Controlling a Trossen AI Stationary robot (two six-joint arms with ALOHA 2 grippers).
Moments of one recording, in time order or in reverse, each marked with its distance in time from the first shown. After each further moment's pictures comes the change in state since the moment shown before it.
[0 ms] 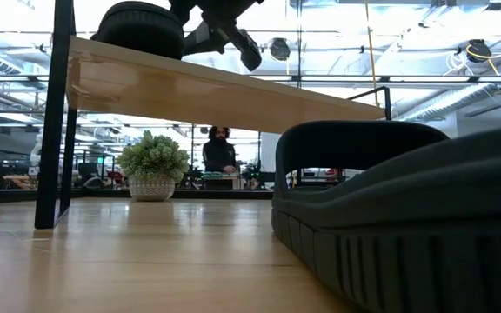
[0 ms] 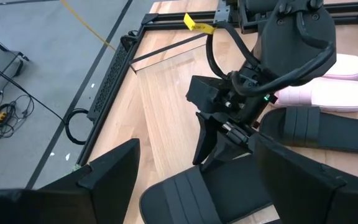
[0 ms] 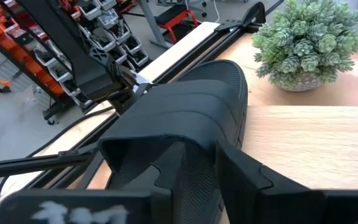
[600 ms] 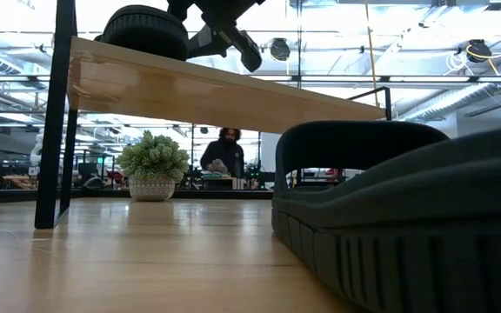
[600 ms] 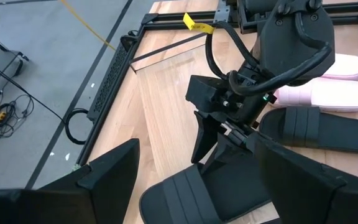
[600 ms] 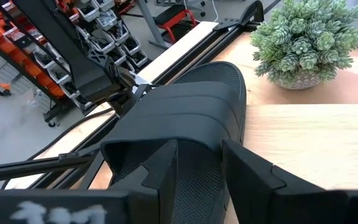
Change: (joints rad) left arm 0.000 0.000 0.000 0.000 0.001 -0.001; right arm 0.002 0.000 0.000 -0.004 0.000 0.022
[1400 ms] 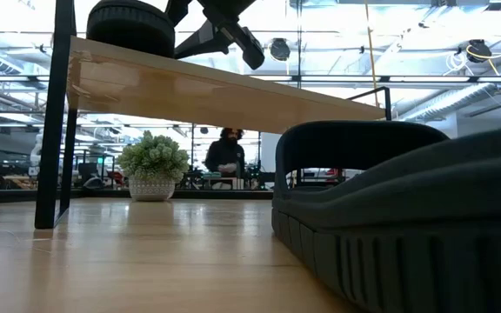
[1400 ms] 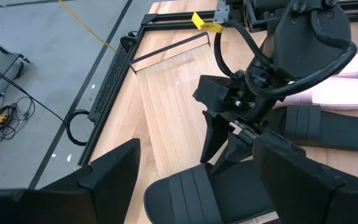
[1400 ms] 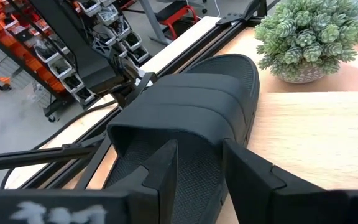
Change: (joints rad) left arm 0.000 0.000 0.000 0.000 0.000 0.013; right arm 0.025 0.000 0.000 -0.019 0.010 0.004
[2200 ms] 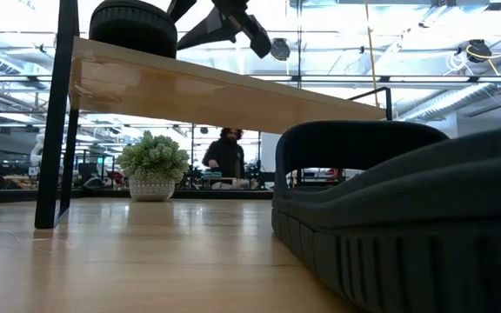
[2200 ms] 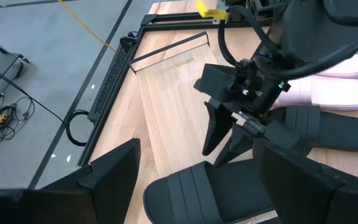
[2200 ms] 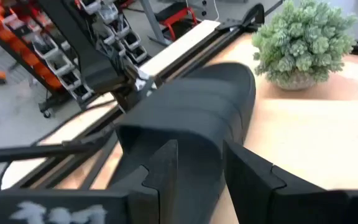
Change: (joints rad) left arm 0.000 0.000 0.000 0.003 0.000 0.001; right arm 0.015 -0.037 0.000 -0.051 0.021 -0.026
